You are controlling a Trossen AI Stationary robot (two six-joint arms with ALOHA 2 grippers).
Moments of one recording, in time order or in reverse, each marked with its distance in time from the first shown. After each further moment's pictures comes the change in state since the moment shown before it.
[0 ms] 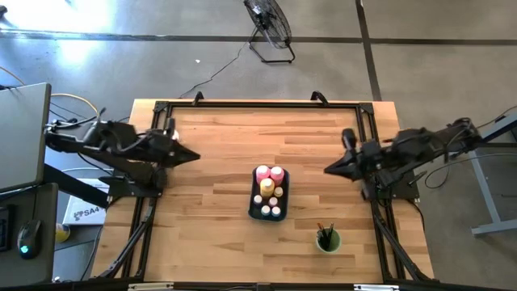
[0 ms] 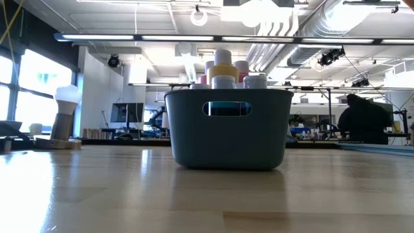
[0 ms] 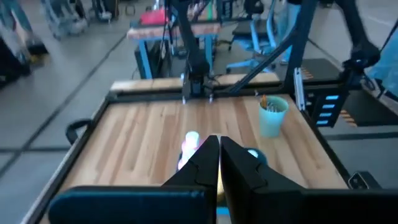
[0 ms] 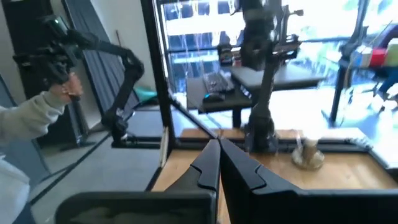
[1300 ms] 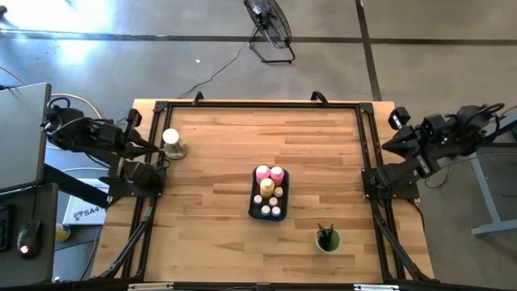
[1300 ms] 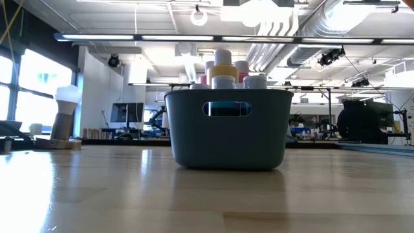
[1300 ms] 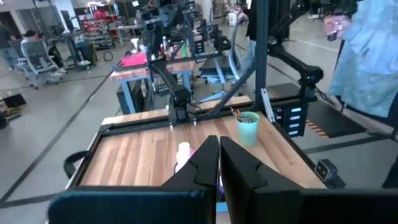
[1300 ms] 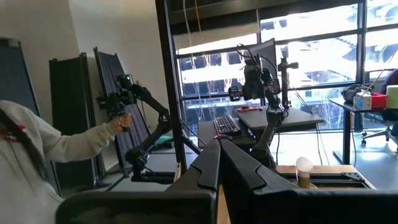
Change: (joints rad) left arm -0.109 -0.336 0.000 -0.188 0.023 0.101; right arm 0.000 -0.455 0.001 -0.240 -0.033 -0.027
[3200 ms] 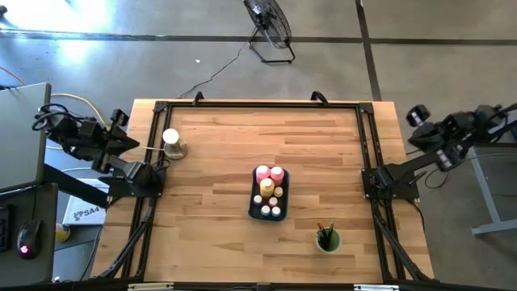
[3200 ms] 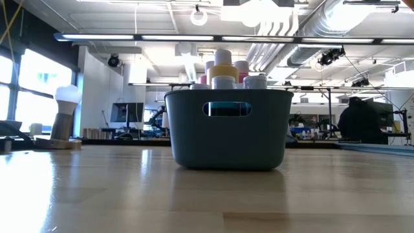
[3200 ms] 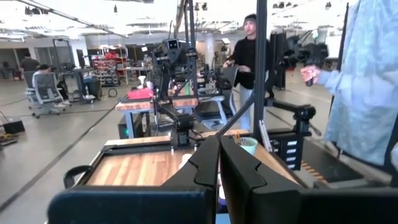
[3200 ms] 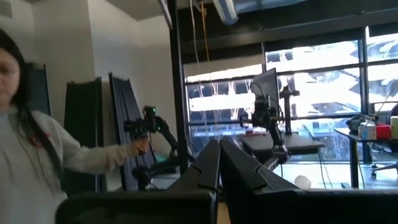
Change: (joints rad) left arm 0.000 -0.403 -0.195 -0.011 0.012 -0.016; right arm 0.000 -0.323 -0.068 -0.097 -0.029 -0.029
